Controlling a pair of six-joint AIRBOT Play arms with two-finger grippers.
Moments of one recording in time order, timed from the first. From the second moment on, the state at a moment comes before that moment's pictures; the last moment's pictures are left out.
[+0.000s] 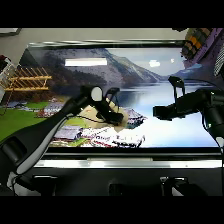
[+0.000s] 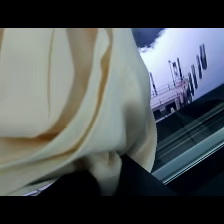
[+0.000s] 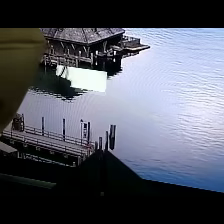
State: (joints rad) left arm -0.69 -1.80 1.69 1.15 -1.36 -1.76; right arm 0.10 -1.09 1.10 1.79 -1.28 -1.53
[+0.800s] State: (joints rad) left arm -0.34 -1.37 1.69 1.43 -1.56 -1.78; right arm 0.10 -1.09 1.10 1.79 -1.28 -1.53
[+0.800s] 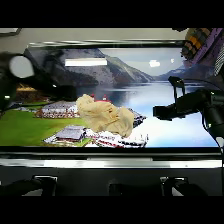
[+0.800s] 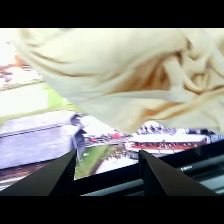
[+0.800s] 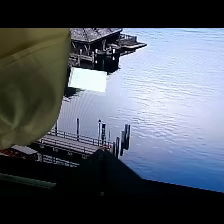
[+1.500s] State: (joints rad) left arm -0.19 -1.29 1.69 1.46 -1.61 -1.79; right arm 0.10 -1.09 1.11 1.82 -1.27 -1.49
